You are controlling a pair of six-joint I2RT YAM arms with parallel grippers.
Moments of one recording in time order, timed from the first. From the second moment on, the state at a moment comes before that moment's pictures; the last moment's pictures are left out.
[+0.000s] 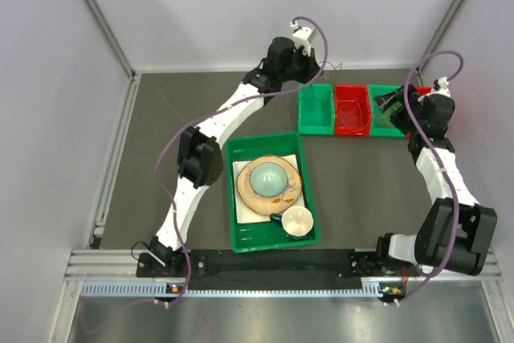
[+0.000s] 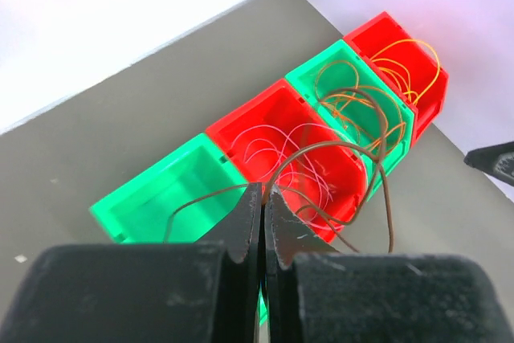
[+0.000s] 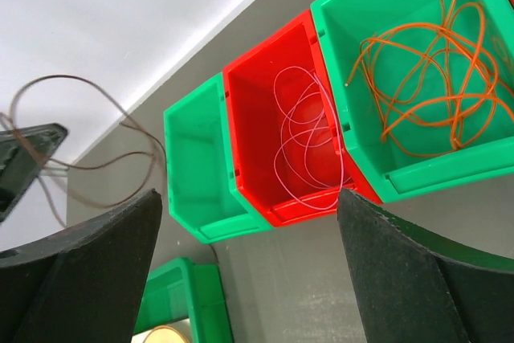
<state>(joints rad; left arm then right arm) -0.61 2.37 2.35 -0.21 0.29 -0.27 -0.24 1.29 0.86 0.08 -0.33 0.68</state>
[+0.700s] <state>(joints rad) -0.61 2.48 2.10 -0.01 0.05 -0.36 -0.24 1.29 0.84 0.09 -0.35 0.68</state>
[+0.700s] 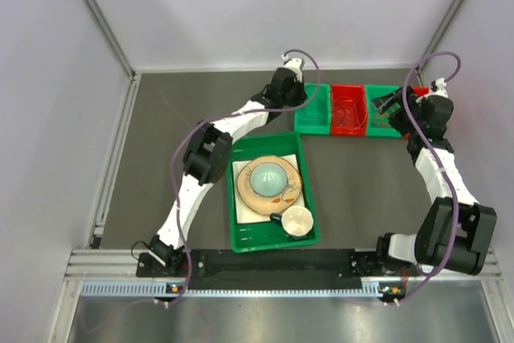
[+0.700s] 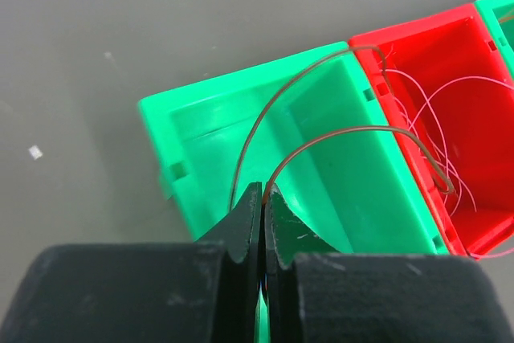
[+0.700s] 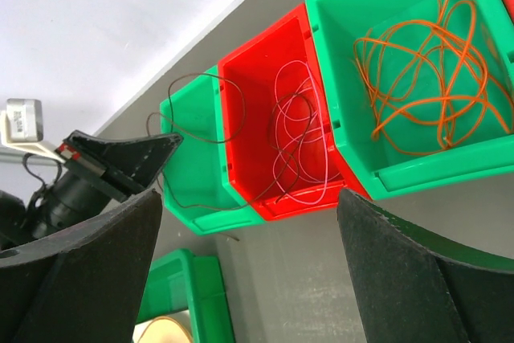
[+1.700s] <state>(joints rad) -0.58 2.14 2.31 -0.05 0.20 -0.39 0.08 1.50 1.15 0.03 -0.44 0.43</state>
